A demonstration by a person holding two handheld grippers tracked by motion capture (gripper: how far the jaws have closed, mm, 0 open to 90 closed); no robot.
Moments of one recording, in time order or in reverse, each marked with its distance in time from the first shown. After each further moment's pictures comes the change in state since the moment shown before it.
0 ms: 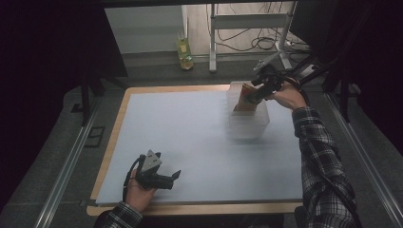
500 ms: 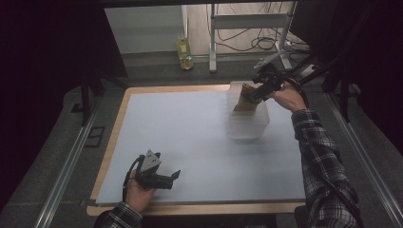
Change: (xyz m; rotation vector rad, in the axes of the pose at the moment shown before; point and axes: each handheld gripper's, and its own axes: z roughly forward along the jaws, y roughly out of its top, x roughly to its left) left arm 0.001 -0.001 -0.001 -0.003 -0.003 -0.015; right arm 0.011 0.004 -0.007 -0.069 -0.015 0.051
